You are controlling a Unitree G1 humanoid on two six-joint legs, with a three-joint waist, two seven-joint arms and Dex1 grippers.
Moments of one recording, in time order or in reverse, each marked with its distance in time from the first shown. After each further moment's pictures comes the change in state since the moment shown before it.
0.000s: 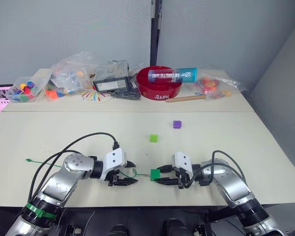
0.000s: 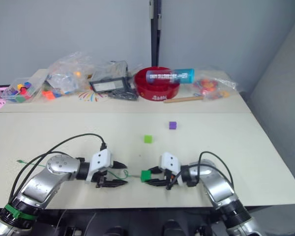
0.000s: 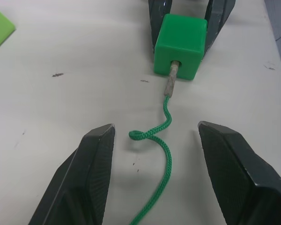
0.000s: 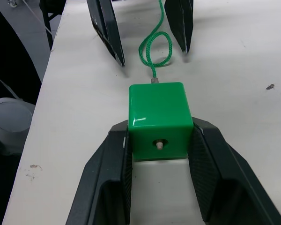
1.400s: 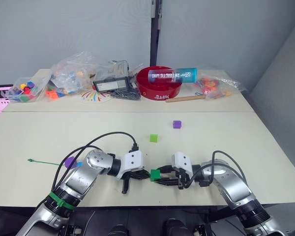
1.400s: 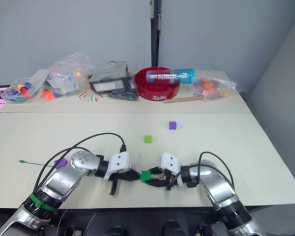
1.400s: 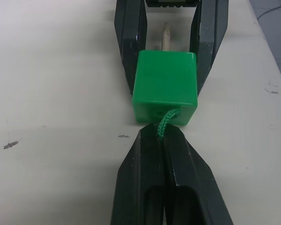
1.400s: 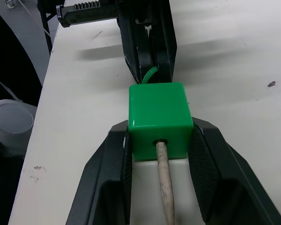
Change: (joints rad) left arm -0.145 -0.078 -0.148 0.051 0.088 0.016 -0.044; right arm 0.008 -0.002 0.007 -0.028 0.006 0.031 -0.031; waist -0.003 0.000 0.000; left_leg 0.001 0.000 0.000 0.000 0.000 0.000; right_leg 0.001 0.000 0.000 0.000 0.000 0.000
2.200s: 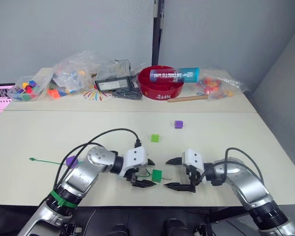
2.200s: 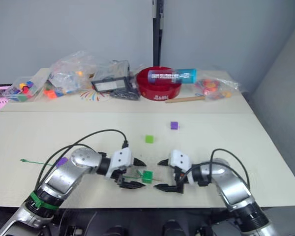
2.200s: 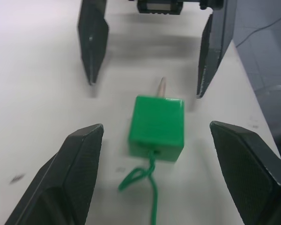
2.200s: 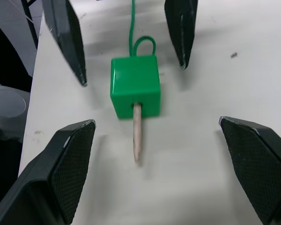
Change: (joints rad) left arm -0.033 -0.070 -0.017 -0.017 -0.028 0.013 0.003; right arm 0.066 -0.141 -0.087 -0.111 0.050 0.094 -0.011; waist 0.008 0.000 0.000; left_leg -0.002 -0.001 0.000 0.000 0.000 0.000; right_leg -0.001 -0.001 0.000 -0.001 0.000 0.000
